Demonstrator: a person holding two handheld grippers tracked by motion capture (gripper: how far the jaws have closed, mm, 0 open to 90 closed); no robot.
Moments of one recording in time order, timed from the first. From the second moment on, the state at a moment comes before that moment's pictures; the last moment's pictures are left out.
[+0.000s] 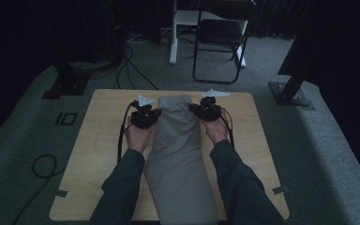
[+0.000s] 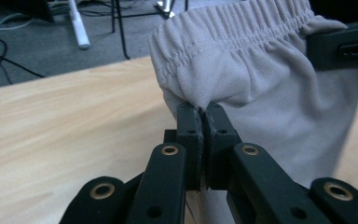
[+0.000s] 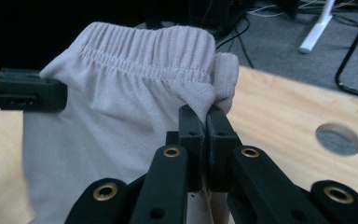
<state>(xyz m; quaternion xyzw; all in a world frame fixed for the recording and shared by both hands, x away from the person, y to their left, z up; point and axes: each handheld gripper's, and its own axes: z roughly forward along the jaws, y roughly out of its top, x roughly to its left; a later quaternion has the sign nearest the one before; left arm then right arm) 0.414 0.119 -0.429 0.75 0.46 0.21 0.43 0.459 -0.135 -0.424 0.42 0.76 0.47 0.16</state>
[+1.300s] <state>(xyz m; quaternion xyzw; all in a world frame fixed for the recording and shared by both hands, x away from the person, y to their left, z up) 0.284 0.102 -0.550 0.81 0.44 0.15 0.37 0.327 -0.151 -0.545 0.37 0.85 0.36 0.10</state>
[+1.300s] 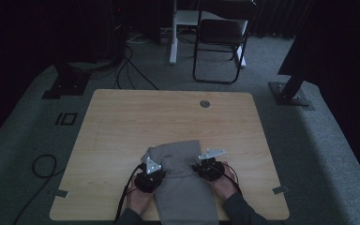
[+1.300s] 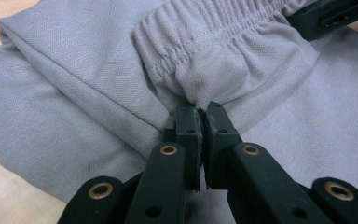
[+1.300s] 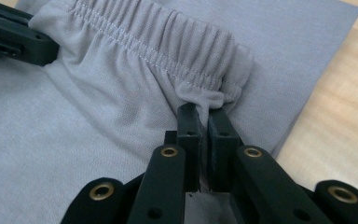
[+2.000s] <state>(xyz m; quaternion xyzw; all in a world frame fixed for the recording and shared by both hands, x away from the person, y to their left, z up) 0.381 0.103 -0.549 0.79 0.47 0.19 0.35 0.416 -0.135 -0.546 0.41 0.83 0.36 0.12</state>
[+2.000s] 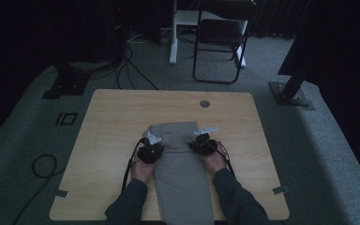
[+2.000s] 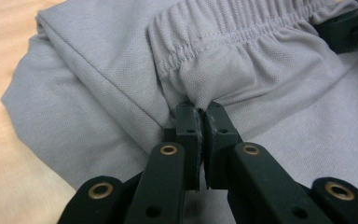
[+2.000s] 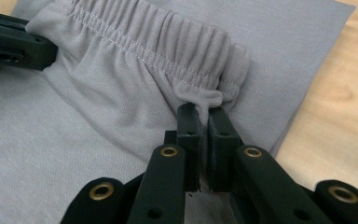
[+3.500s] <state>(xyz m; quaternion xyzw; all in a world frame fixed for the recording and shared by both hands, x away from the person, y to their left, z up) 0.393 0.113 -0.384 0.74 0.42 0.25 0.47 0.438 -0.144 -0.390 0.40 0.76 0.48 0.19</state>
